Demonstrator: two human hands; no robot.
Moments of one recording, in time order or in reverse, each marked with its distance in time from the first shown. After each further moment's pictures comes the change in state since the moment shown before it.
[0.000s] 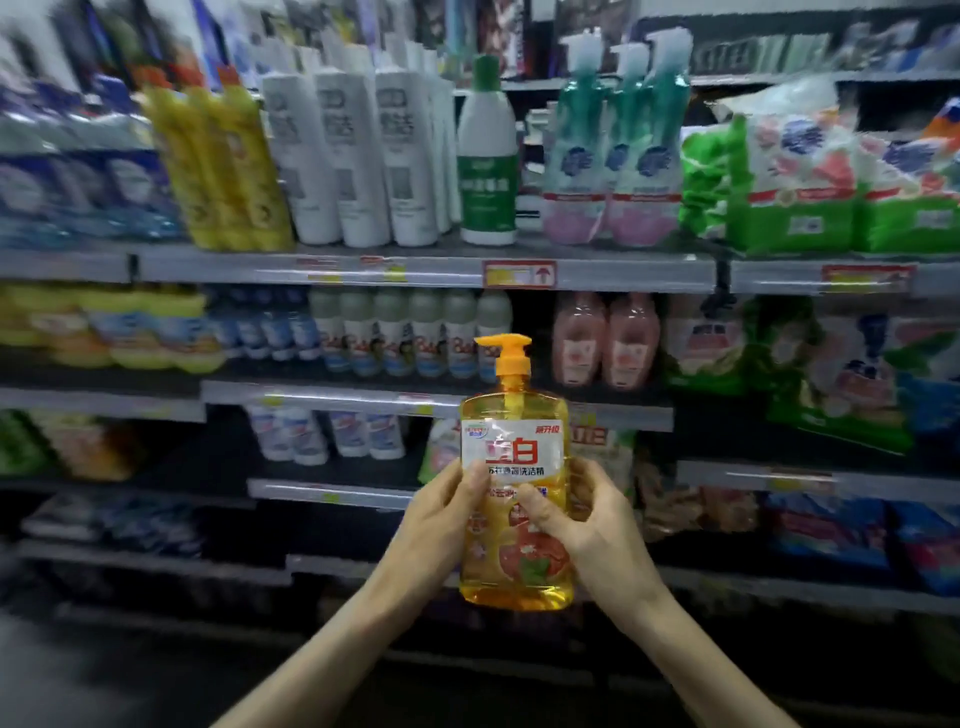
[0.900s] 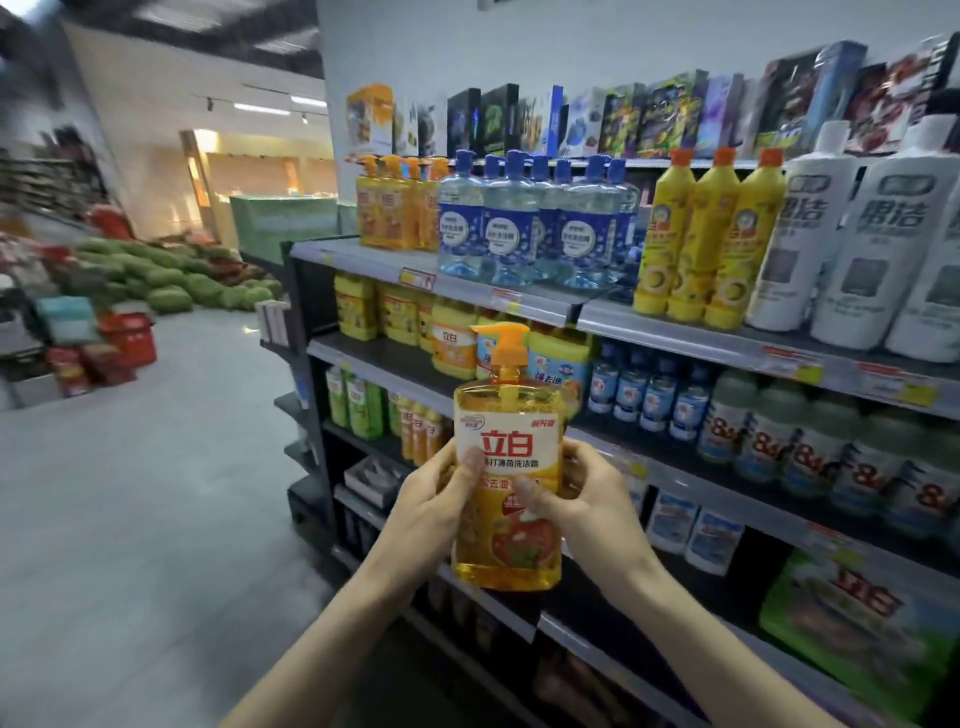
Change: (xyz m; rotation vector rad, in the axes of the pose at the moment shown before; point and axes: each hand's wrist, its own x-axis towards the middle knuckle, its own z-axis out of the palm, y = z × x) left_hand -0.120 0.037 -0.440 0.026 0.526 0.203; right_hand 0.074 -0.065 0.474 -0.018 -0.516 -0.176
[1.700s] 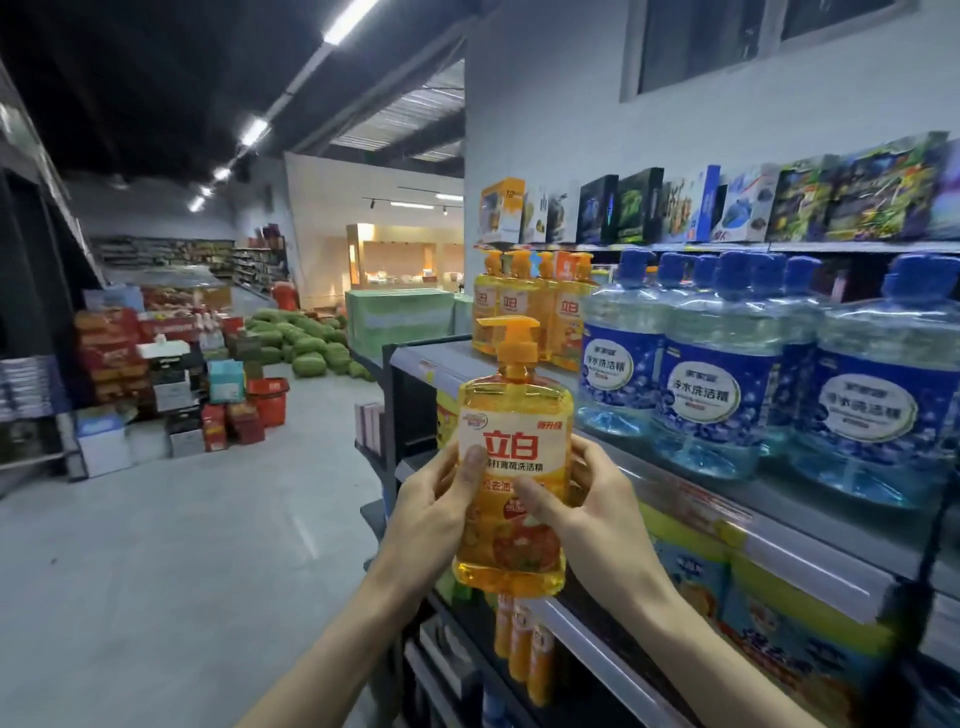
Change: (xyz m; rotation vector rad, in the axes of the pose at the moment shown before) left_hand 0.327 0.018 -0.186 0.067 0.335 0.152; right_hand 0.396 -0.017 0.136 0.031 -0.158 -0.284
